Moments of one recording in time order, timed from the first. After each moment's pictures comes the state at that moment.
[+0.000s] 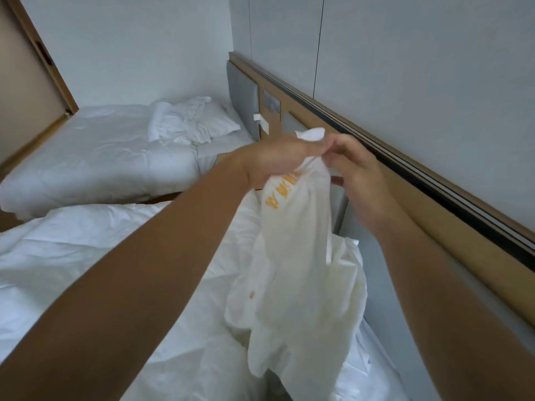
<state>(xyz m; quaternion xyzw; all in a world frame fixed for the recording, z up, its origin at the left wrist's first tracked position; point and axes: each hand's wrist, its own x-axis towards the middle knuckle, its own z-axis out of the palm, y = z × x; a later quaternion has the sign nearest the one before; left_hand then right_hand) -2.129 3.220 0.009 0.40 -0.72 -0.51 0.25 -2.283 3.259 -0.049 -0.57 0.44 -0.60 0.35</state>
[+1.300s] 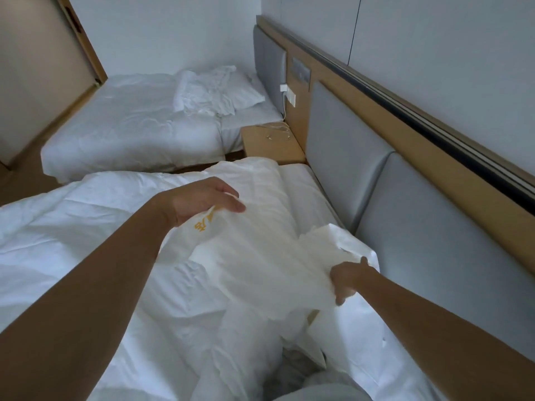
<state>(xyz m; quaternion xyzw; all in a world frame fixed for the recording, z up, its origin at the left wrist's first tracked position) -1.951 3.235 -0.101 0.52 -0.63 -0.55 0.19 -2.265 3.276 -0.267 -0.69 0.61 0.34 0.20</state>
